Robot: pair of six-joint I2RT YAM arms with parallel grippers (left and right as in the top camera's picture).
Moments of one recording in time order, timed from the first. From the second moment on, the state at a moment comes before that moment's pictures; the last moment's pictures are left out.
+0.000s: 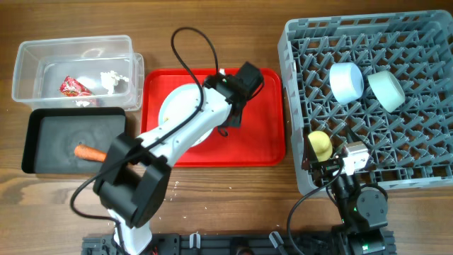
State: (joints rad) left arm -0.68 1.92 1.50 -1.02 -0.29 -0.51; right arm 0.19 0.01 0.01 0.00 -0.01 0.01
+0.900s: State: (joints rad) left arm -0.68 2.00 1.41 -0.92 -0.29 -0.47; right arm 0.19 0.01 0.01 0.00 -0.01 0.01
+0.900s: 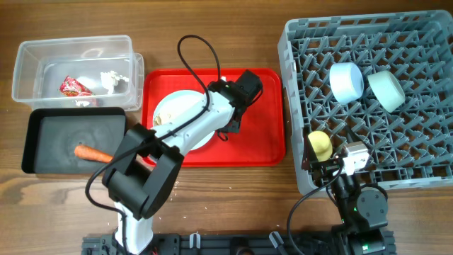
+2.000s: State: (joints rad) left arm -0.68 1.94 1.66 -1.26 -0.37 -0.42; right arm 0.19 0.01 0.01 0.00 -0.01 0.01
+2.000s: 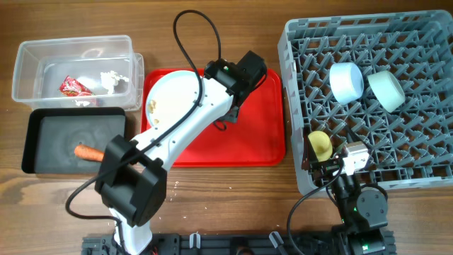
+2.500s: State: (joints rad) left arm -0.41 1.87 1.66 -1.49 -0.22 -0.62; right arm 0.19 0.01 0.01 0.00 -0.01 0.01
